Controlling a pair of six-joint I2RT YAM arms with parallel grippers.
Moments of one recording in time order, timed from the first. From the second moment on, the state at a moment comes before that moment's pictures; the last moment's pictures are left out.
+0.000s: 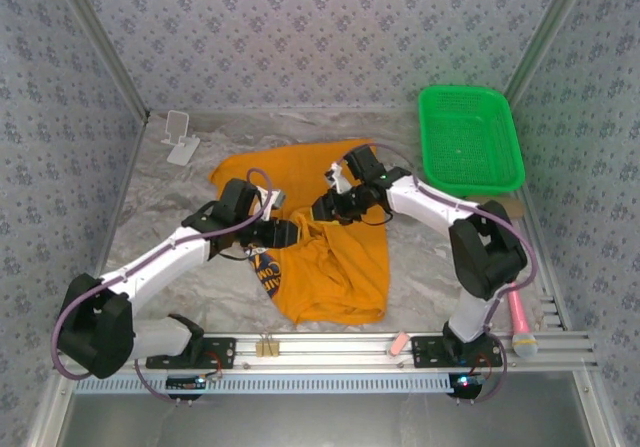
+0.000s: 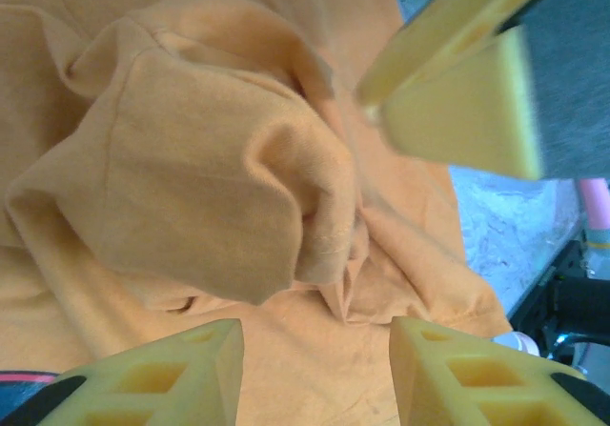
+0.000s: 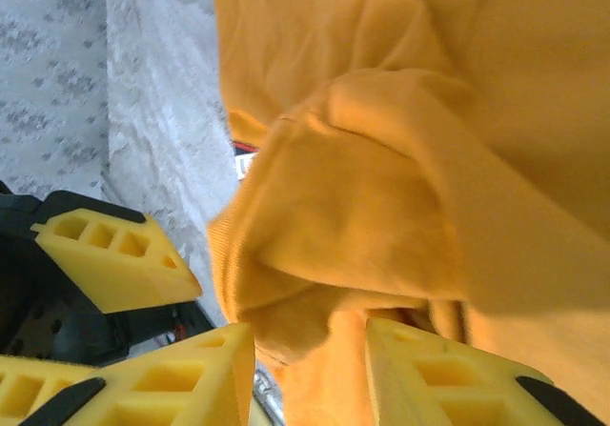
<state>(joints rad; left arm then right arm) -0.55 1.25 0.77 -0.38 0.48 -0.47 0.56 1.73 1.21 -0.48 -0.69 0.51</state>
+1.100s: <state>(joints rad) -0.97 1.75 1.43 -0.98 -0.31 -0.78 0.54 1.39 0.93 -0.28 -0.19 0.30</state>
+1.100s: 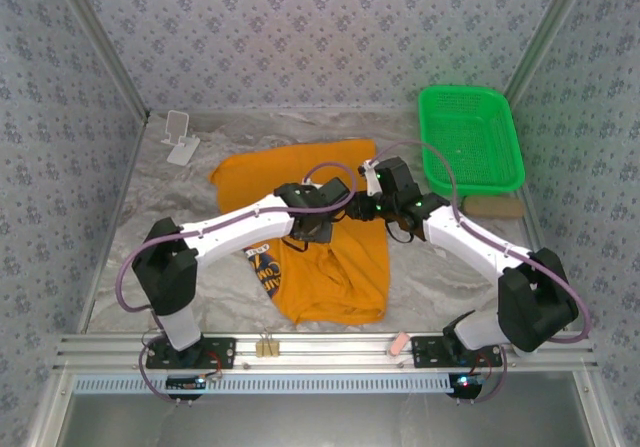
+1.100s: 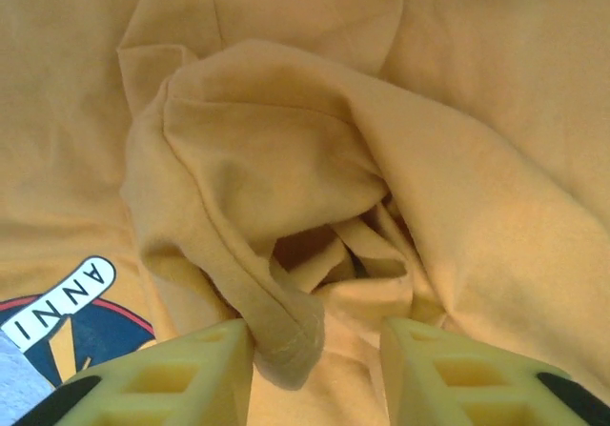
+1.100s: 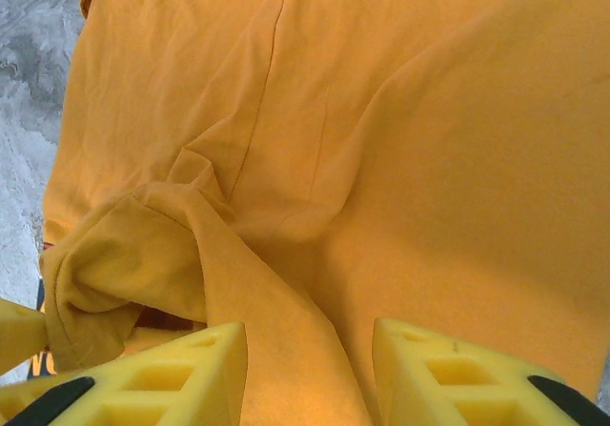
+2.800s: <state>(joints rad) -0.58 1.46 1.13 -0.60 0.68 -0.93 0.83 1.51 0.57 0.62 -0.20 -0.39</state>
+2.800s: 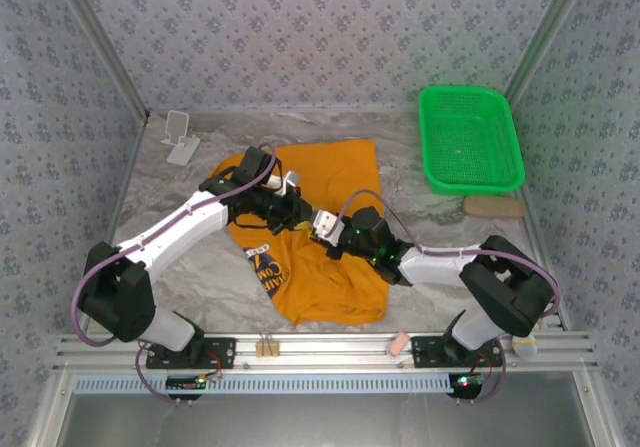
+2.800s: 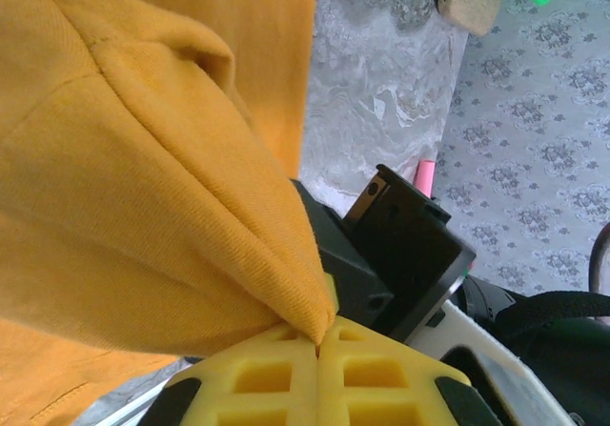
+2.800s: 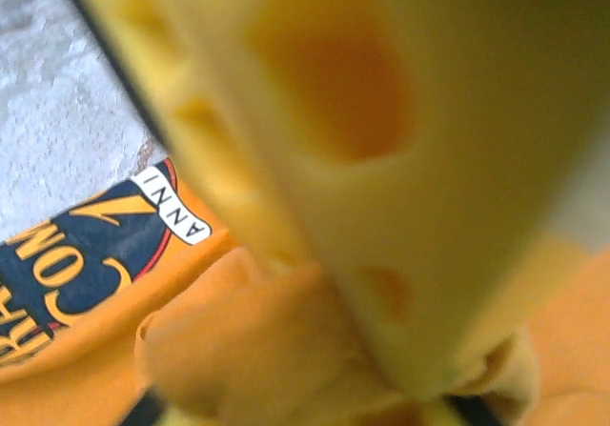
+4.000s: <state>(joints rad) -0.24 1.60 0.85 -0.54 0.63 -0.65 0.80 1.52 0.83 0.02 -0.26 -0.62</state>
